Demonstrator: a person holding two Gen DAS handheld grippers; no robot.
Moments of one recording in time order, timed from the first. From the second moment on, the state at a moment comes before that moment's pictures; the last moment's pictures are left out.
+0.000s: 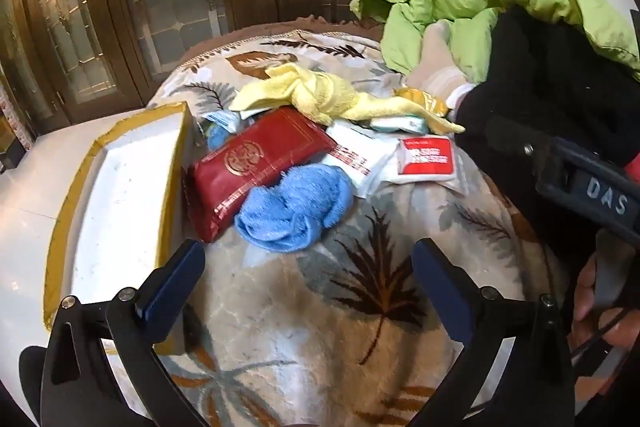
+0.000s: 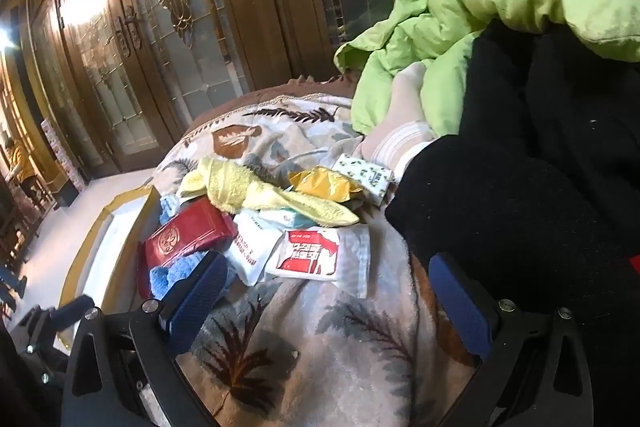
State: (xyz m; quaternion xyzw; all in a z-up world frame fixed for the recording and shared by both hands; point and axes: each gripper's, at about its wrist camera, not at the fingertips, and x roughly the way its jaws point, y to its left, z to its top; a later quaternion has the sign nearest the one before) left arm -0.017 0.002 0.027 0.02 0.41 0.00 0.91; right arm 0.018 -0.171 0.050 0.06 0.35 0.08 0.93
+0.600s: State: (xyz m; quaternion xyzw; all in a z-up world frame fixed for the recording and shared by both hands) left arm 0.003 0.028 0.019 0.01 0.44 0.03 0.90; right arm 0.032 -0.157 0.040 0.04 0.40 0.12 0.91
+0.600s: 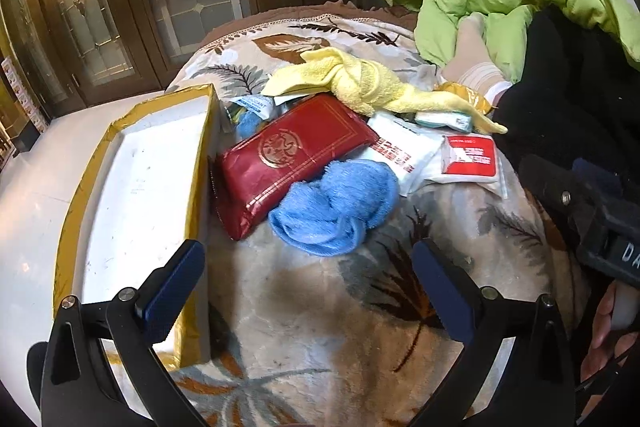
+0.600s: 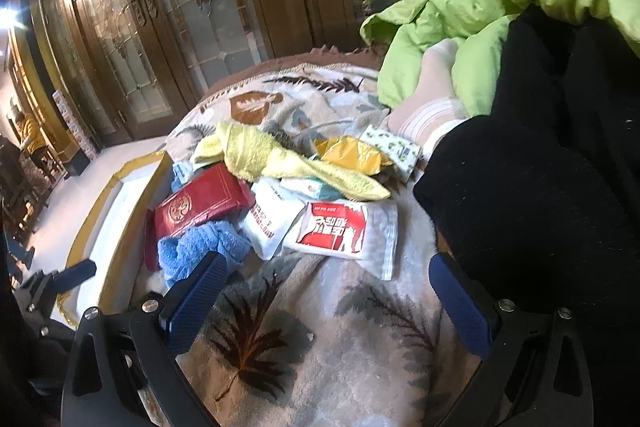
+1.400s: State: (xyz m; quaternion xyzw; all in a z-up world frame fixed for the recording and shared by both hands) left arm 0.067 0.011 0.009 0.06 0.50 -0.08 0.86; right arm 0.068 -0.183 0.052 0.06 0.42 0.10 0.90
